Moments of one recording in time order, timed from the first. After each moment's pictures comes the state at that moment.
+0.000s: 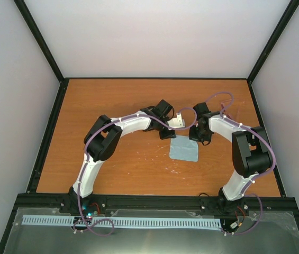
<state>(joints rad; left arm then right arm) -0.75 2.21 1.63 -0.46 0.36 0.58 0.27 1.71 1.04 -0.68 -0.04 0.43</state>
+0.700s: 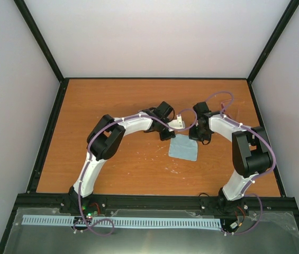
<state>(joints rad) -0.75 2.26 1.65 -0.47 0.36 0.57 0.27 1.71 1.05 -0.68 -0.04 0.42</state>
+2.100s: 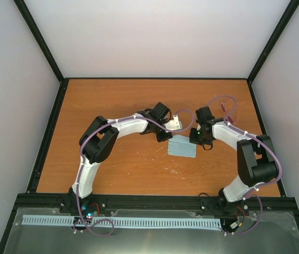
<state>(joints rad) -0.75 2.15 1.54 -0.43 0.35 0.53 0.27 1.60 0.93 -0.58 -0.10 0.41</state>
